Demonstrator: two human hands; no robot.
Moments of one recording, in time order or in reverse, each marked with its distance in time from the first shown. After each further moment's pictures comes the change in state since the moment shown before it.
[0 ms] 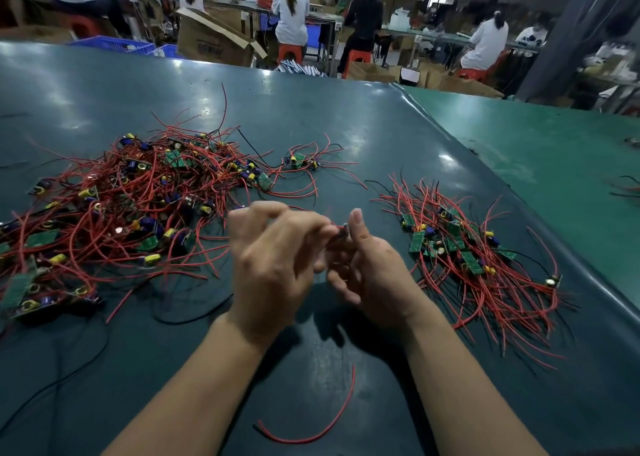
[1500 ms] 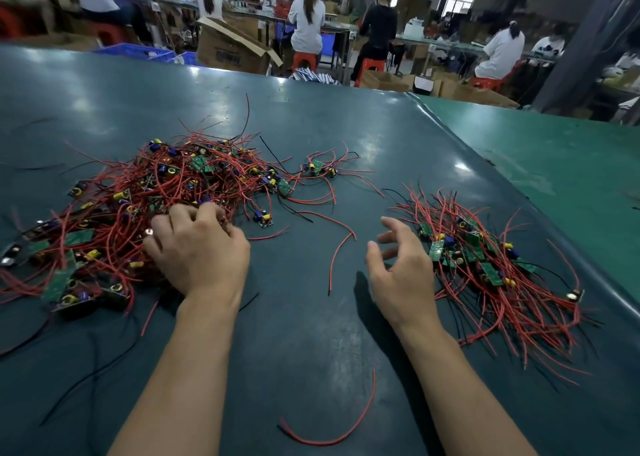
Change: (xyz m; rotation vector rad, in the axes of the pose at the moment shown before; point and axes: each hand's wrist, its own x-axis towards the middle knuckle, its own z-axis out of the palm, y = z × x) left_hand 0.003 -0.070 -0.030 0.730 -0.237 -0.818; right_hand 0.008 0.023 -0.016 -1.008 0.662 -0.487
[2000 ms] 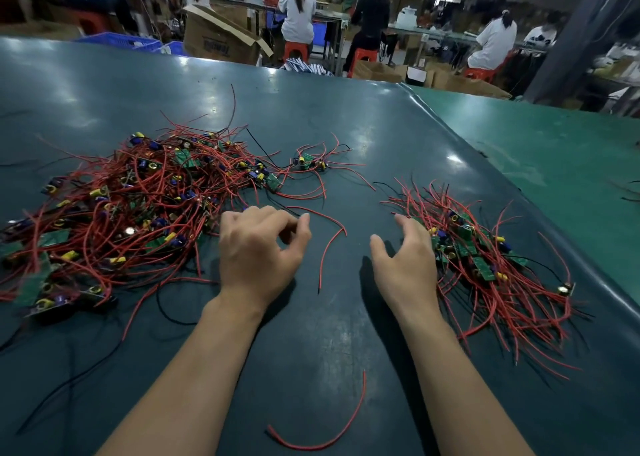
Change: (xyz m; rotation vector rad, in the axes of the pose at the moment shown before) left_hand -0.029 0.035 0.014 -0.460 -0.032 0.573; right_hand 0.016 0.012 -0.006 -0.123 -0.024 0.233
